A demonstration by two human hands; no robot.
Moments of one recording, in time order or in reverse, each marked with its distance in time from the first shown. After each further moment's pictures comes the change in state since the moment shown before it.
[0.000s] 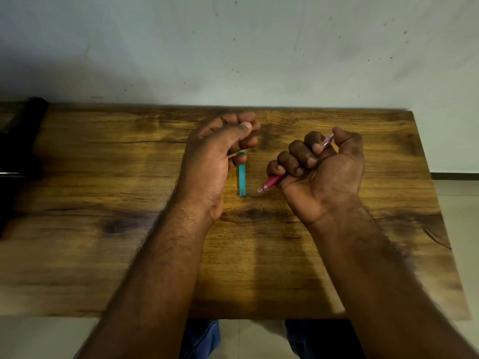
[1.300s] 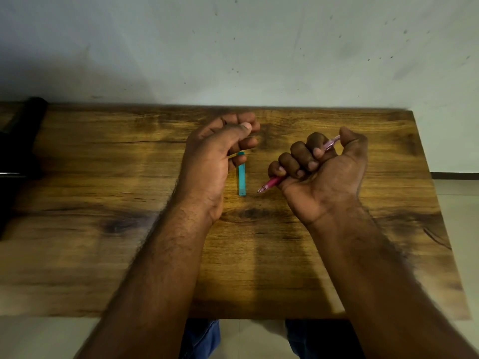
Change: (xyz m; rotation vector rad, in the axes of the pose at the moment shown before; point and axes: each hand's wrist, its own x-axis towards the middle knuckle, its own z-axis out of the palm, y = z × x) left_hand -0.001 0.001 0.001 -0.005 0.003 -0.010; right_hand -0.001 0.000 0.000 -0.021 0.030 -0.030
